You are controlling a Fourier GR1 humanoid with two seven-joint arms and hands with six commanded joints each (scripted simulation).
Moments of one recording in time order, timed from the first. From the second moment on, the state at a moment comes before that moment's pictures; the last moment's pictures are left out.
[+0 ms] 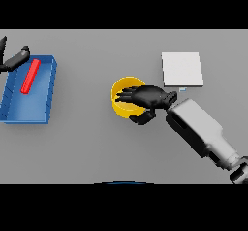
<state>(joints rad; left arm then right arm) -0.62 0.85 -0.52 -1.13 0.24 0.20 0.49 -0.68 -0.30 0.65 -1.09 0.74 0.42 -0.23</state>
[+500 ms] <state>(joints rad) -0.63 0.84 -0.51 -1.09 0.24 0.20 0.47 -0.67 -0.33 0.67 -1.13 0.73 0.45 -0.23</state>
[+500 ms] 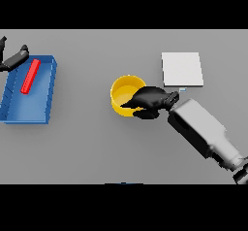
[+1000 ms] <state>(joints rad) -0.63 0.85 -0.51 -1.10 0.24 0.19 0.47 -0.70 -0.39 0.62 -1.24 0.66 0.52 -0.16</state>
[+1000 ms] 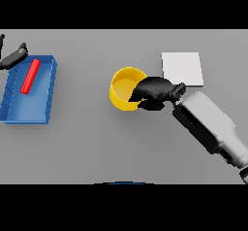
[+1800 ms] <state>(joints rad) -0.63 0.87 -0.49 -1.10 0.25 0.19 0.46 -0.77 -0.53 0.54 -1.22 0.63 0.50 -0.05</state>
